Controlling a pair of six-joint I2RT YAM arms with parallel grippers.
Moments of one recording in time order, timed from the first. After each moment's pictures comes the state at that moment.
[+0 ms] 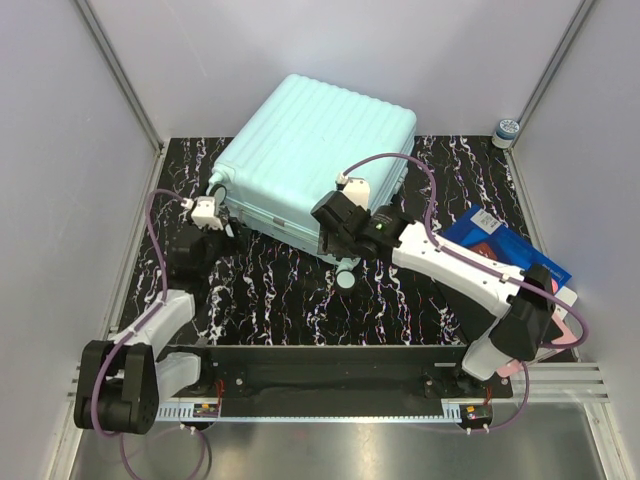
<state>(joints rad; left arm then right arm) -0.10 1.07 0.39 0.43 0.16 -0.16 0.97 1.60 1.52 -0.85 0.42 0.85</state>
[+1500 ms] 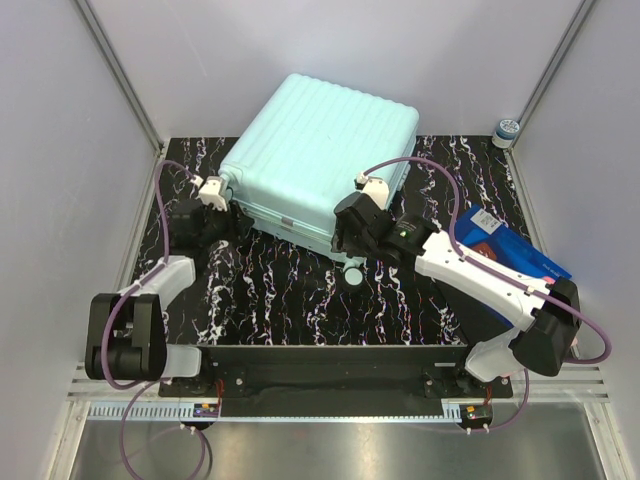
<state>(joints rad) -0.03 1.35 0.62 0.30 0.40 -0.12 0.91 1.45 1.35 -0.72 0.40 0.81</state>
